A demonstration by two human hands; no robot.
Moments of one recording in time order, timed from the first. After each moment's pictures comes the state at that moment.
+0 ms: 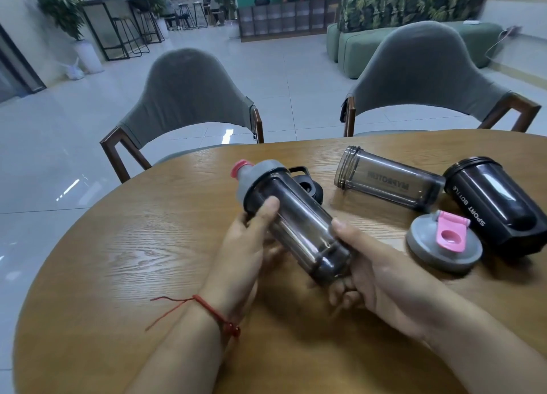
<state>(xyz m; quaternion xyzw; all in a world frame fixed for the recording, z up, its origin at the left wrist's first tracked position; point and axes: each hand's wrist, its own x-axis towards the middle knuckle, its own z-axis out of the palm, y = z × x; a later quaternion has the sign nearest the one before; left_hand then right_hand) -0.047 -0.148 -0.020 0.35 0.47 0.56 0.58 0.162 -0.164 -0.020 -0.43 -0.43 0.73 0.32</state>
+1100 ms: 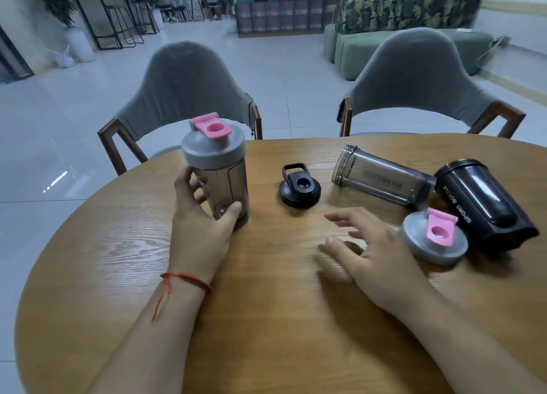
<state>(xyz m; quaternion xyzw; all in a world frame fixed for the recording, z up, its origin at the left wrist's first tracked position) -0.111 -0.128 -0.035 0.53 0.62 0.54 0.19 0.170 -0.158 -0.045 -0.54 -0.72 0.23 0.38</state>
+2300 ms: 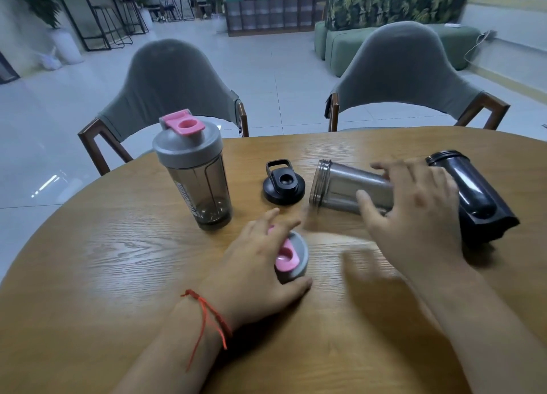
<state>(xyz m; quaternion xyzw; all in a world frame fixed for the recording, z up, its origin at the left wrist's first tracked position) -0.046 -0.160 -0.051 0.82 0.52 0.17 0.14 0.217 -0.137 -0.018 -0.67 -0.67 -0.07 0.31</state>
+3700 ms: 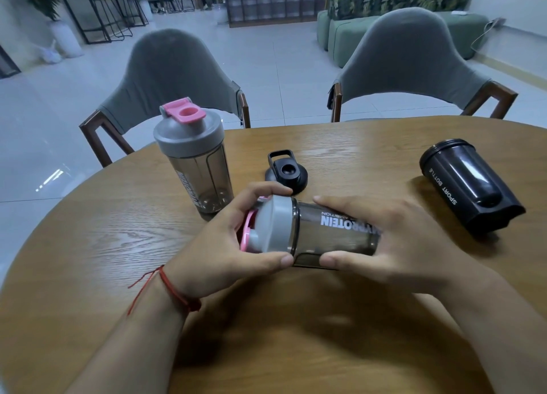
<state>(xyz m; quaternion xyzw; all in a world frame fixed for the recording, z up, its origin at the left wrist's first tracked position) -0.082 -0.161 -0.020 0.69 0.37 0.38 0.49 0.216 -0.161 -0.015 -0.45 -0.84 0.10 0.29</state>
